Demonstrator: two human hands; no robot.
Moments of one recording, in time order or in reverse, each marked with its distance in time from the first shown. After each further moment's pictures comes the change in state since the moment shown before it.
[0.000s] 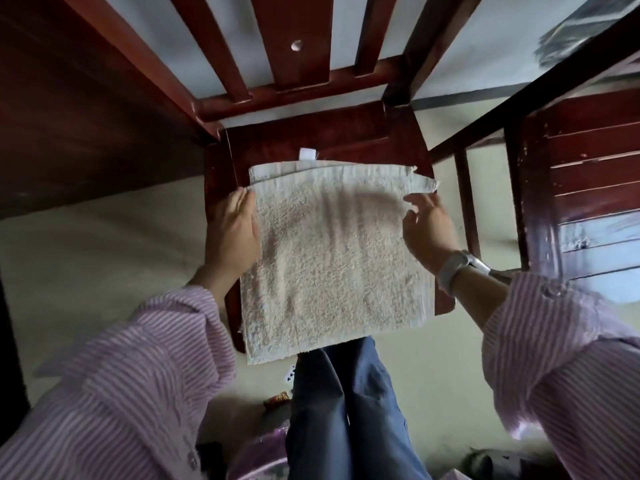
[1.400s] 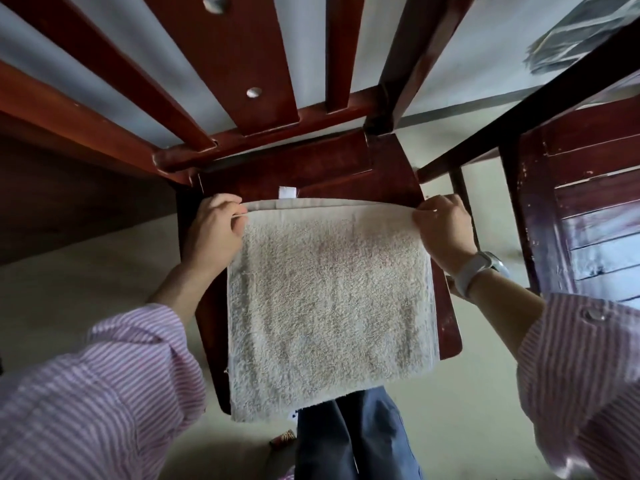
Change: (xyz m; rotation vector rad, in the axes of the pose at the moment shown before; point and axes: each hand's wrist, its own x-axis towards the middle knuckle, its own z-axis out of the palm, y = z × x) left_hand 0.081 0.009 -0.006 -0.042 0.065 0.086; right_hand 0.067 0.023 -0.015 0.121 0.143 0.125
